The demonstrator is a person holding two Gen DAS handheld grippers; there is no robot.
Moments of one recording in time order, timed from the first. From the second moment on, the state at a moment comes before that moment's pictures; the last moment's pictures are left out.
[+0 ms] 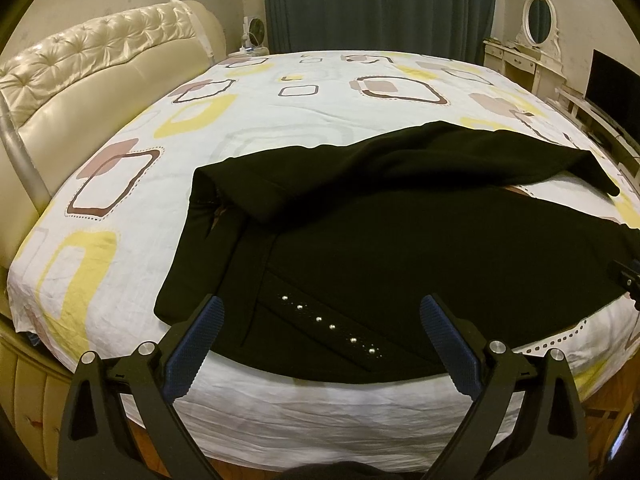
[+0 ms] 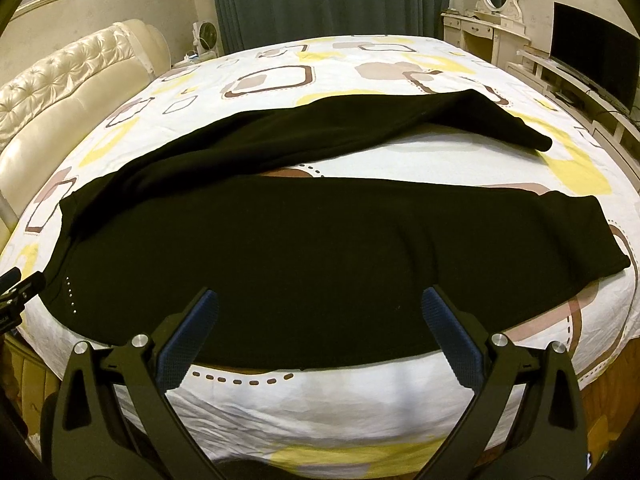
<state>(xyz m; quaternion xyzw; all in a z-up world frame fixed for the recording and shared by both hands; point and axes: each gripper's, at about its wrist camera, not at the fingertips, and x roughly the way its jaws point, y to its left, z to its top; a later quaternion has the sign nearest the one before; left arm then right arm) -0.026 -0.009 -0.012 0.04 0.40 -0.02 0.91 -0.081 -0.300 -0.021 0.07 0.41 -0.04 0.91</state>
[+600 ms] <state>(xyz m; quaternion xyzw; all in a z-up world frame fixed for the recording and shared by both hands) -0.024 -0.007 -0.012 0.01 0.41 -0.04 0.91 -0.081 -0.294 -0.026 0.07 0.41 -0.03 0.91</state>
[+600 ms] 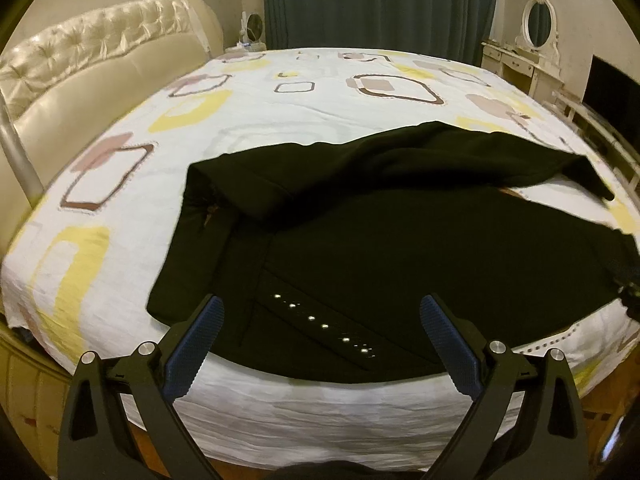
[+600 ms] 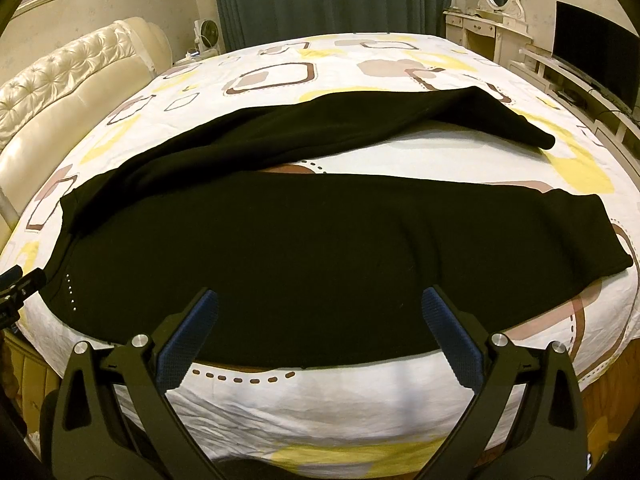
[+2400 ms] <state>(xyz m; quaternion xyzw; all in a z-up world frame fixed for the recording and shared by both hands) 0.071 -0.008 -0.092 0.50 0.20 0.05 0.84 0.036 -0.269 -0.052 0.15 0.46 0.06 0.87</state>
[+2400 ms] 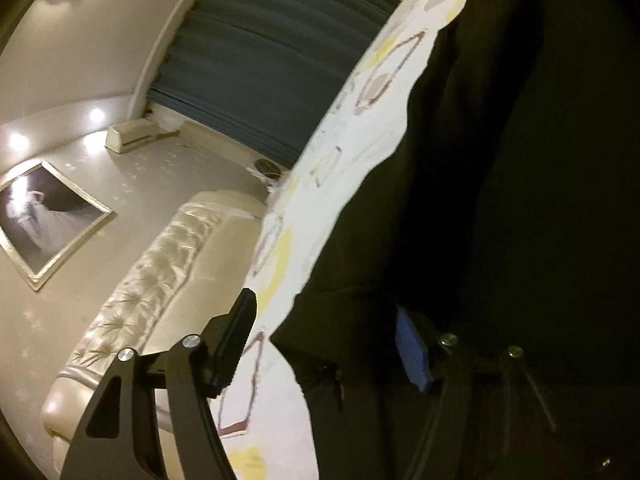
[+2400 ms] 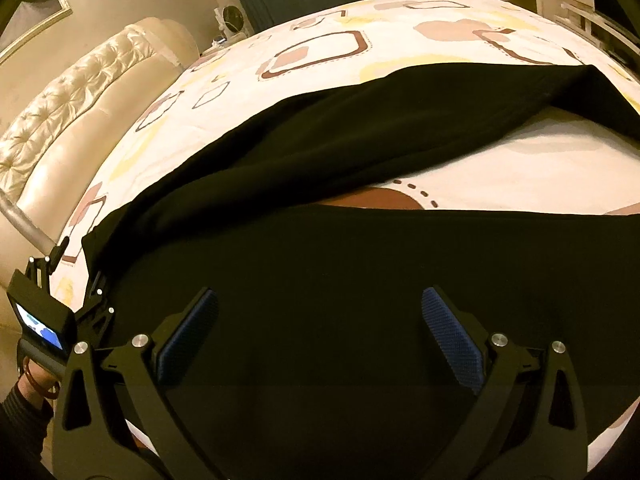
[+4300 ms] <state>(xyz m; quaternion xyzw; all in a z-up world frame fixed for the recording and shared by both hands) 0.259 0.120 -0.031 -0.03 0.49 -0.10 0.87 0.298 -0.273 -0.036 -0.23 0.55 0.18 0.78</state>
